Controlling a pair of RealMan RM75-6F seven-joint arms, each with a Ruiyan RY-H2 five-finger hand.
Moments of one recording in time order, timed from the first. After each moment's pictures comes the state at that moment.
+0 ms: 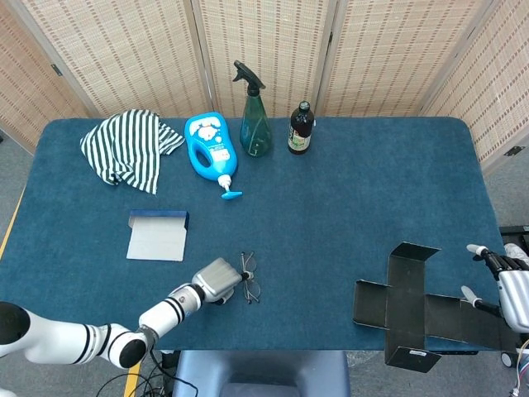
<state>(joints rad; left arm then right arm) -1.08 -1.50 0.05 -1.66 0.85 0.74 0.66 0.04 -1.10 0.06 -1.49 -1.52 1.52 0.12</state>
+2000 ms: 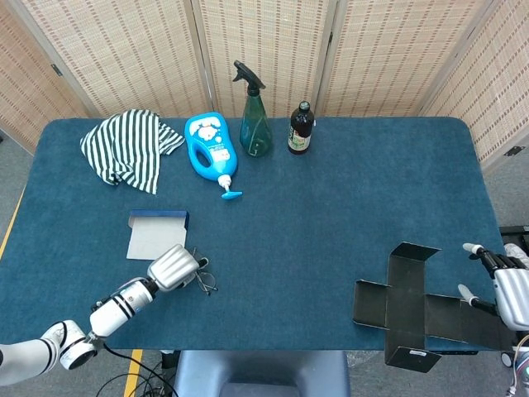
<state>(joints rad) -0.77 -1.55 0.13 -1.17 1.62 1.04 0.20 0.05 -1.10 0.06 -1.51 -1.51 1.51 0.11</state>
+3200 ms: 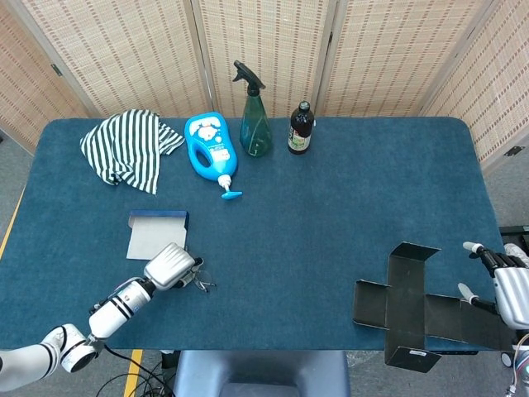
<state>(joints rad) -0.72 -1.57 0.08 -1.14 1.62 1.06 0.06 0.05 -1.09 0.07 -1.51 -1.51 1.51 0.10</state>
